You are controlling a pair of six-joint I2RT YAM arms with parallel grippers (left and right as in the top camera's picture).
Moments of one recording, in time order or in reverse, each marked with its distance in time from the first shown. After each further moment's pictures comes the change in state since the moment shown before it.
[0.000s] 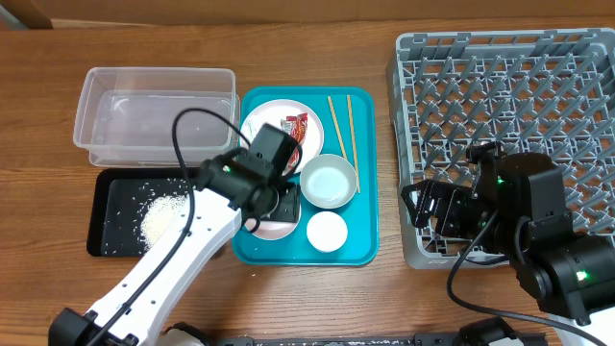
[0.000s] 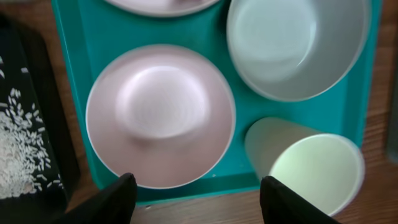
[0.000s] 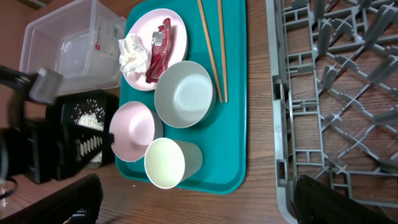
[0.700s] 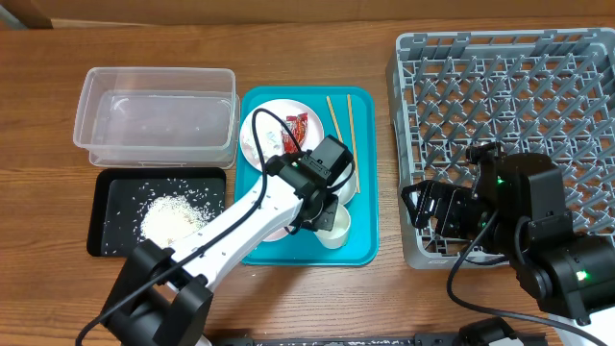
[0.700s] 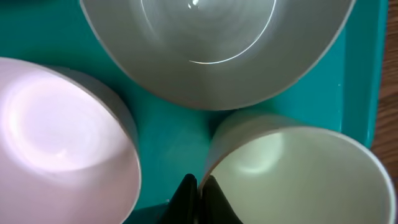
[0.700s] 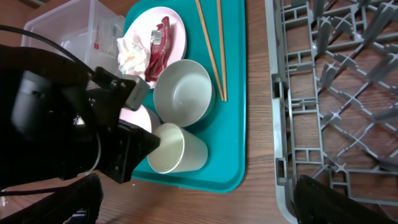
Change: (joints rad) left arm -0.188 0.258 0.038 0.089 0.006 -0.027; right arm 0.000 0.000 0.000 -0.004 0.001 0.001
